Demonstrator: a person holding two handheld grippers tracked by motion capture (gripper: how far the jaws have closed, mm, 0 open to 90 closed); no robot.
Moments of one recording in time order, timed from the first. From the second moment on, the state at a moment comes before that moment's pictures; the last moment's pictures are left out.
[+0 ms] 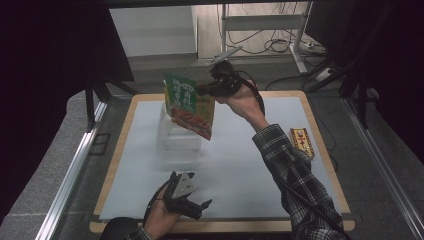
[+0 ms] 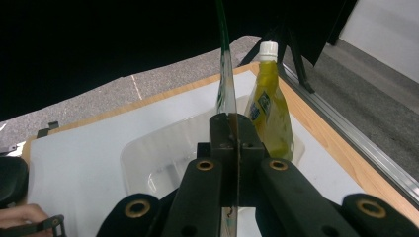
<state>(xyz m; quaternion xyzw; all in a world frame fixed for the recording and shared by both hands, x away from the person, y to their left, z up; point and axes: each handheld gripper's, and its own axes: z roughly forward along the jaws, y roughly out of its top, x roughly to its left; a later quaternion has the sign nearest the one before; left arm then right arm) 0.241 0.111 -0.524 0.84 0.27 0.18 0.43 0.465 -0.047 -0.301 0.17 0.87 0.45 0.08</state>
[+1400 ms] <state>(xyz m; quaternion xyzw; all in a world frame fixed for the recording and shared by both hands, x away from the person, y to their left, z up) 0.242 0.111 -0.525 0.85 0.27 0.18 0.43 0.487 0.005 -0.350 0.15 0.88 0.44 0.03</state>
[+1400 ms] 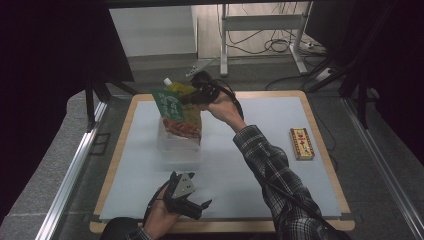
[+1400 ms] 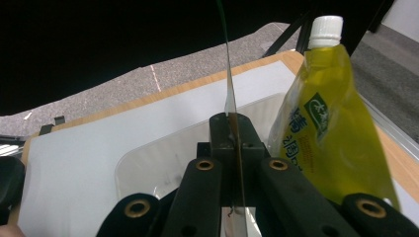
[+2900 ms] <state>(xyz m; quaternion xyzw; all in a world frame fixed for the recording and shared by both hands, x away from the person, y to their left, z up) 0.242 0.109 -0.526 0.85 0.27 0.18 0.42 0.479 -0.048 -0.354 0.21 0.87 0.44 0.12</state>
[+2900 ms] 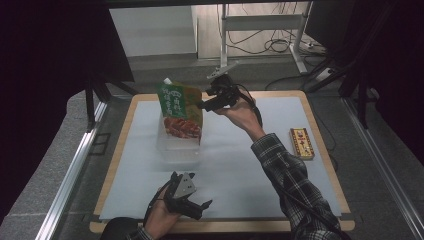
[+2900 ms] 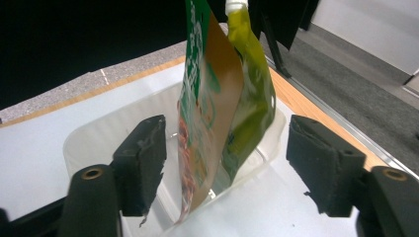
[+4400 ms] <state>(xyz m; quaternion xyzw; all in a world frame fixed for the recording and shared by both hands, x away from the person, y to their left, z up) 0.242 0.107 -0.528 0.85 0.27 0.18 0.42 0.432 -0.121 -0.389 0.22 0.86 0.44 0.11</state>
